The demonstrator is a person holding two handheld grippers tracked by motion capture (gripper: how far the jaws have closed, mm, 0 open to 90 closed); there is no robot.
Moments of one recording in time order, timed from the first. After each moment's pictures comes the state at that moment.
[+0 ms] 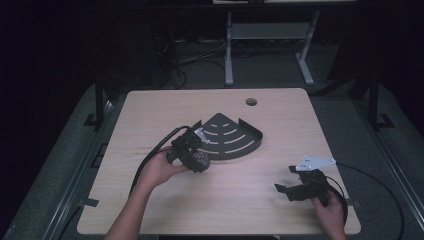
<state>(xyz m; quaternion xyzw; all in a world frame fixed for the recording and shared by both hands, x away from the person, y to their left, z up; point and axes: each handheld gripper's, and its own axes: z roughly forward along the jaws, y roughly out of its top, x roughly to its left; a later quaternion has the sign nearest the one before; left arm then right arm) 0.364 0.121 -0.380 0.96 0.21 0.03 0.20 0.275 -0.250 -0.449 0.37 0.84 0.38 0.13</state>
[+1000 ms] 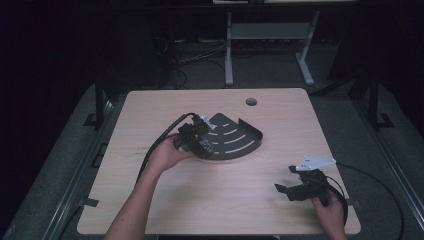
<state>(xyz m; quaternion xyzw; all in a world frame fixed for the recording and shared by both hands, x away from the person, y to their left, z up) 0.403 0.105 -0.371 0.96 0.22 0.03 0.19 0.276 -0.250 -0.449 0.36 0.84 0.38 0.13</state>
